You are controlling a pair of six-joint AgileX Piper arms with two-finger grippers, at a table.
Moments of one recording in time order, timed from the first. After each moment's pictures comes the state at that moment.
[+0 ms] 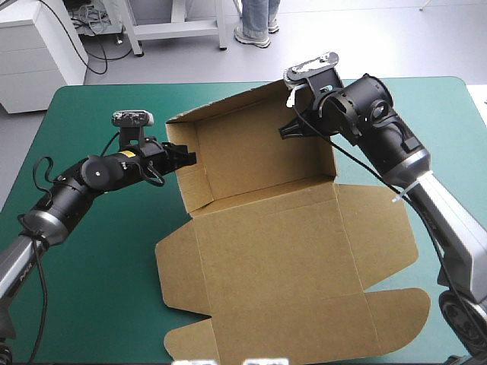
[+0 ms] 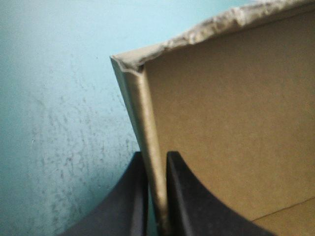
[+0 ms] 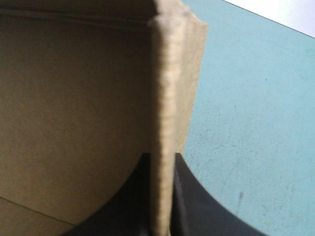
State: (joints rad) left arm -0.27 1.39 -1.09 -0.67 0.44 0.32; right arm 0.56 1.65 -1.89 -0.29 1.14 0.17
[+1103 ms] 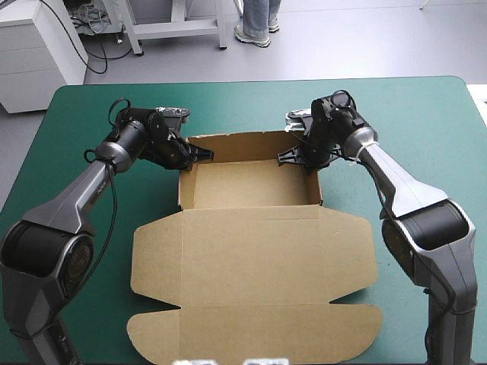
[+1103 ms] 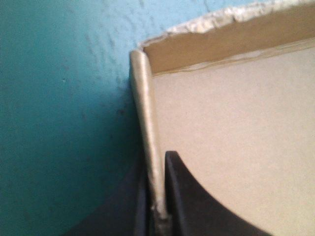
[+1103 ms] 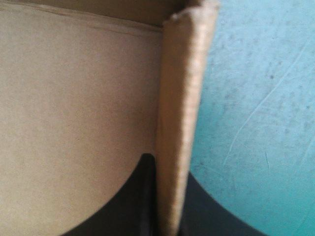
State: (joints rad) left arm -0.31 1.91 -1.62 -0.12 0.98 -0.13; right arm 0.36 2.07 -1.89 0.04 1.21 0.11
